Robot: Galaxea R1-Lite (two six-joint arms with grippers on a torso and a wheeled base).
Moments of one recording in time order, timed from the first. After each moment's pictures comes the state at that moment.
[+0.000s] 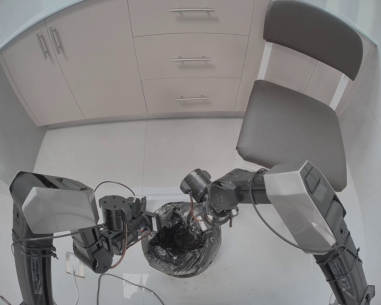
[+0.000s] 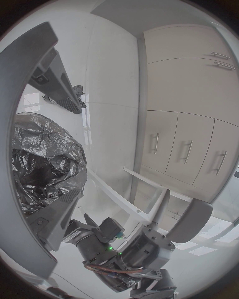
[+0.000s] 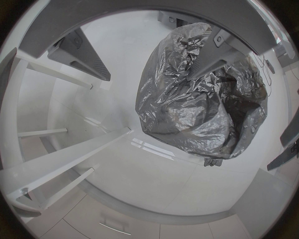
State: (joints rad) left arm -0.46 2.34 -0.56 -1.48 0.03 -0.17; right arm 0.71 2.59 -2.00 0.59 -0.43 0.24
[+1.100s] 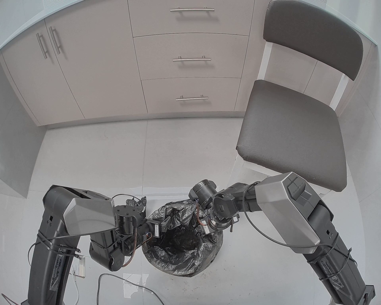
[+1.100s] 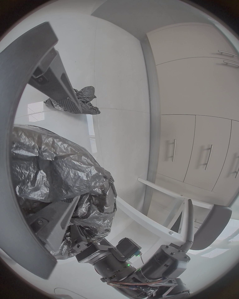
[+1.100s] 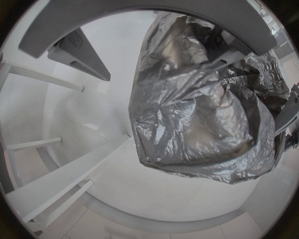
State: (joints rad) left arm -0.40 2.60 -0.75 -1.48 0.04 -0.10; right arm 0.65 2.72 -2.00 0.45 -0.40 0.25
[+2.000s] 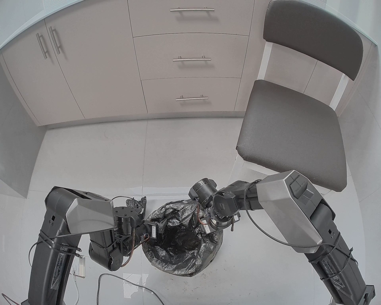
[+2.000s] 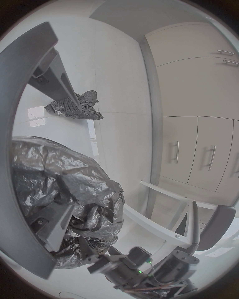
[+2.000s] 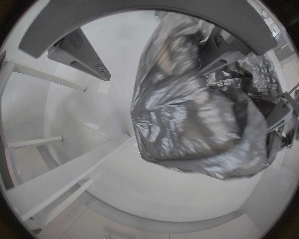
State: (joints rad) left arm -0.38 2.64 -0.77 -1.48 0.04 -0.07; right arm 0.65 2.71 -2.00 0.47 -0.41 0.24
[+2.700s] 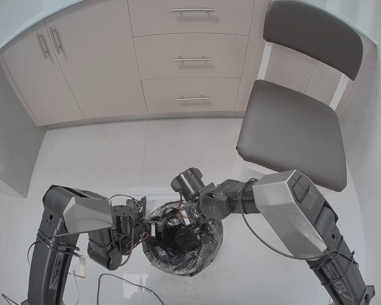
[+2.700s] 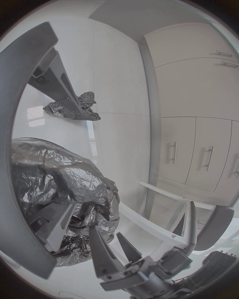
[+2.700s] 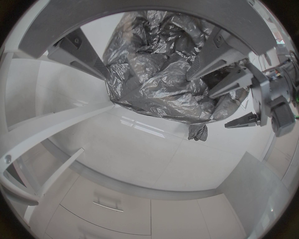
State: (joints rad) left arm -0.37 2.62 -0.76 -1.48 0.04 -0.07; right arm 0.74 2.65 -2.00 0.27 -0.39 0.19
